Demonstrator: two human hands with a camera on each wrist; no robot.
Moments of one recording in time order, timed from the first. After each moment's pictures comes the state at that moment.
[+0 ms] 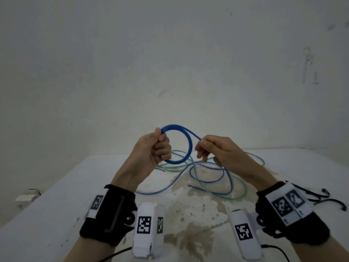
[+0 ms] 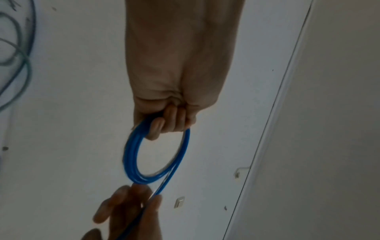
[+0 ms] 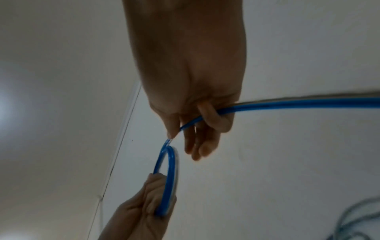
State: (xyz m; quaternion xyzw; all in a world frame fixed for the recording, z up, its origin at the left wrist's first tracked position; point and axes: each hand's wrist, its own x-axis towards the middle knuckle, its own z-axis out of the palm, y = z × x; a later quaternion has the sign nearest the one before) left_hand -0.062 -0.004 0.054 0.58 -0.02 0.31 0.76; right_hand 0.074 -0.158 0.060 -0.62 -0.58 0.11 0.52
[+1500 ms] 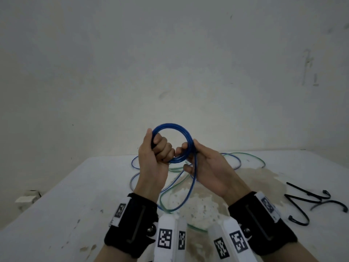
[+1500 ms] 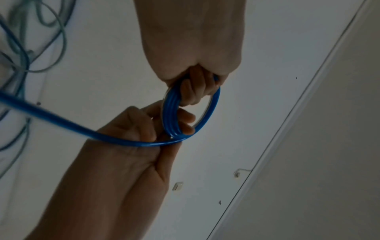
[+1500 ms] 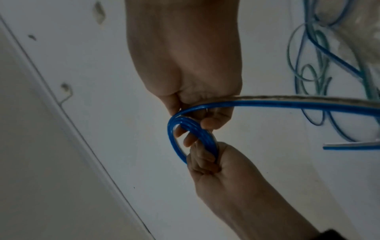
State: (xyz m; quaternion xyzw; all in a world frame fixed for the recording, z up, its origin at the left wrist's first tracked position) left_hand -0.050 -0.033 0.046 0.38 -0.04 0.46 0.80; right_hand 0.043 -0.130 0.039 -0.37 -0.43 0.43 0.70
